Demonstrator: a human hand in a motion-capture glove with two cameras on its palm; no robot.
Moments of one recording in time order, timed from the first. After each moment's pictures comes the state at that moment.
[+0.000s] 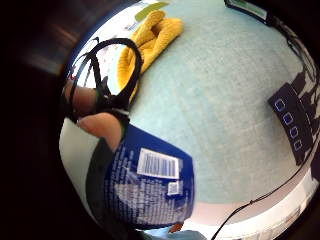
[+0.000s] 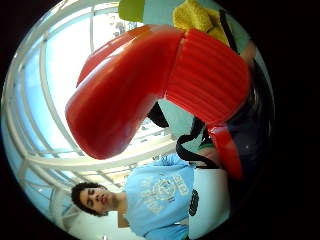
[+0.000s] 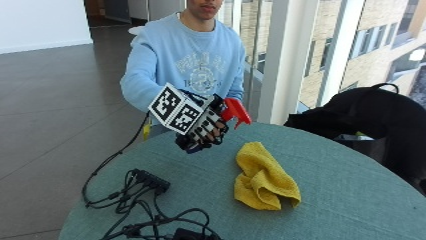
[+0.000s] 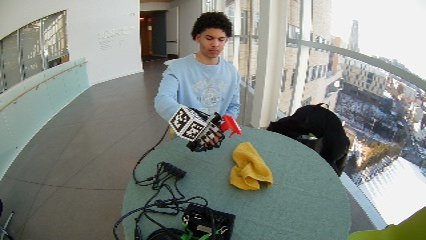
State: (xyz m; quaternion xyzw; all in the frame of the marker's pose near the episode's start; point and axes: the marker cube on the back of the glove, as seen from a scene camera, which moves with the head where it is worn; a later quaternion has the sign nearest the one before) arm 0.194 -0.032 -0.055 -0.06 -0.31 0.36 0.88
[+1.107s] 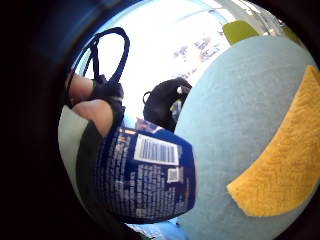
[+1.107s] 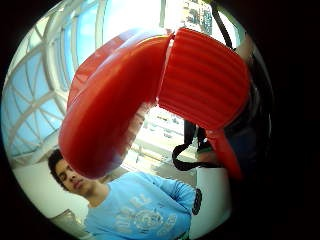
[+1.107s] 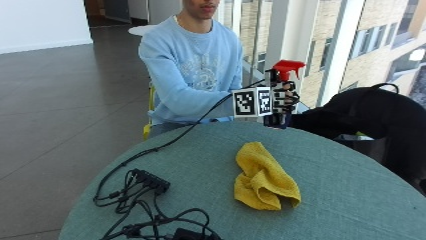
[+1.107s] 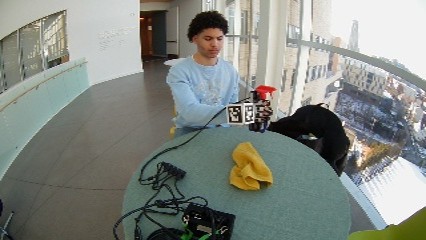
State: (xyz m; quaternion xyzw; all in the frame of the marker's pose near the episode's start) arm 0.012 -0.206 0.008 0.14 -0.50 0.09 0.85
